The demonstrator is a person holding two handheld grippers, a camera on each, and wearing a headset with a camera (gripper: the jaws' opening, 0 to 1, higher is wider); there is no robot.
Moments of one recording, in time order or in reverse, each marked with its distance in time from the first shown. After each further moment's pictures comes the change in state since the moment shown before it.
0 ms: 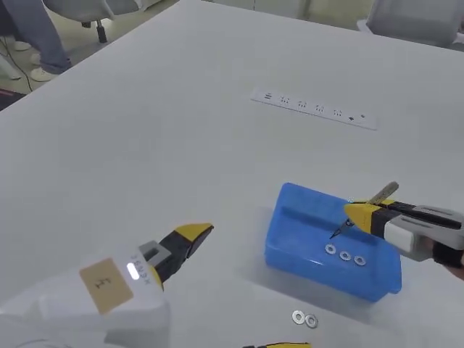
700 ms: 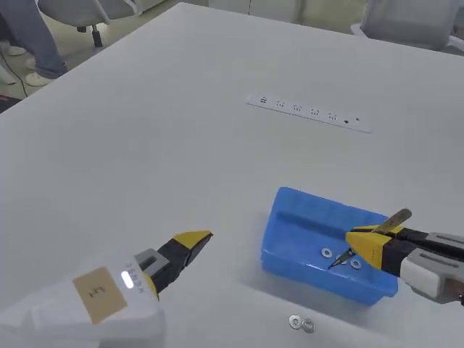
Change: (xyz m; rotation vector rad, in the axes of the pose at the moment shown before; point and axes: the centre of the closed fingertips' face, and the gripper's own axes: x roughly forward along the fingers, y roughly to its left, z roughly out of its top) left arm 0.001 -0.004 0.001 -0.012 -0.005 -0.020; right arm -0.027 0.040 -0.012 -0.002 0.005 0.092
